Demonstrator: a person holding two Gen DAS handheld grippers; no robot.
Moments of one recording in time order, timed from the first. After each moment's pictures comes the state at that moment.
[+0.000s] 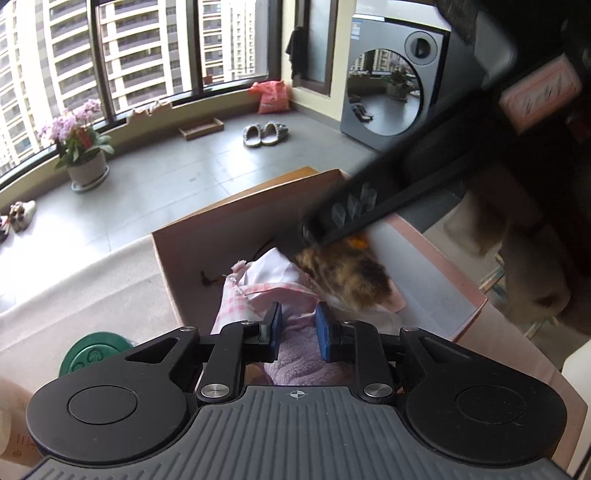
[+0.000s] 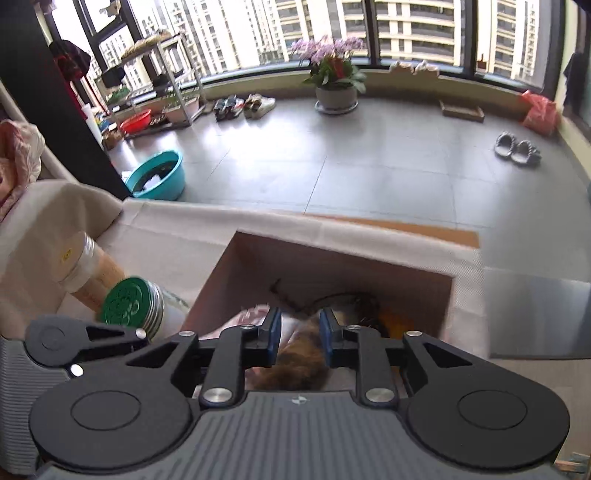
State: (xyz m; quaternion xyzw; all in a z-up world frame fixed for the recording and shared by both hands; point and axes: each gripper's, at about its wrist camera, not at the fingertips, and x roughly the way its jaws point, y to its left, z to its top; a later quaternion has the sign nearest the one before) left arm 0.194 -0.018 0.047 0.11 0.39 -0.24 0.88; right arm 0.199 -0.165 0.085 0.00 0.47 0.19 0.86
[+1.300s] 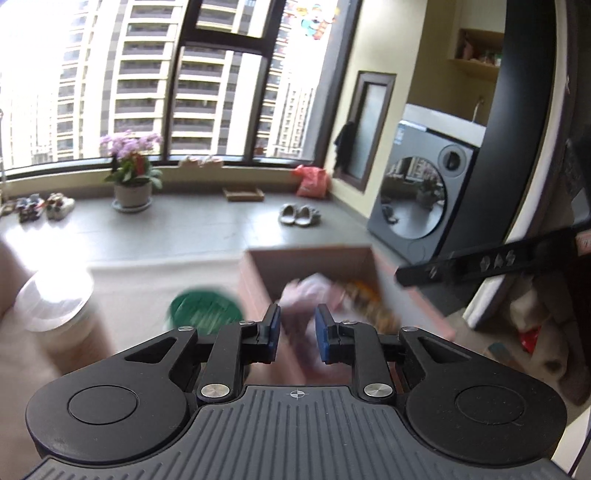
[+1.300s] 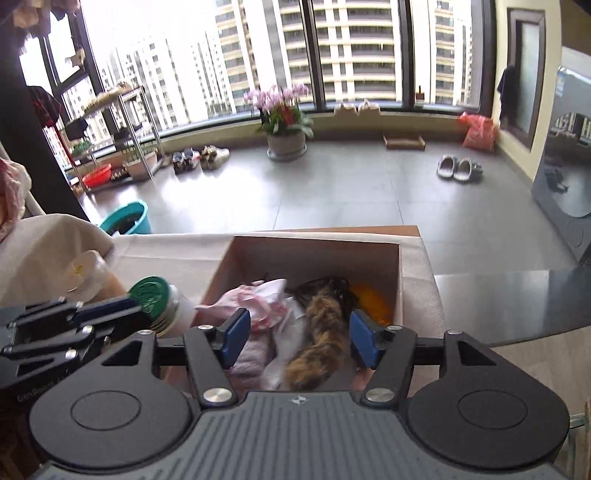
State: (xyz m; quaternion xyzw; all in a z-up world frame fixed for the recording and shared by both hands) left arm 0.077 0.081 0.077 -0.03 0.28 -0.19 0.94; right arm 0.091 -0.175 0.122 0.03 0.38 0.10 0.92
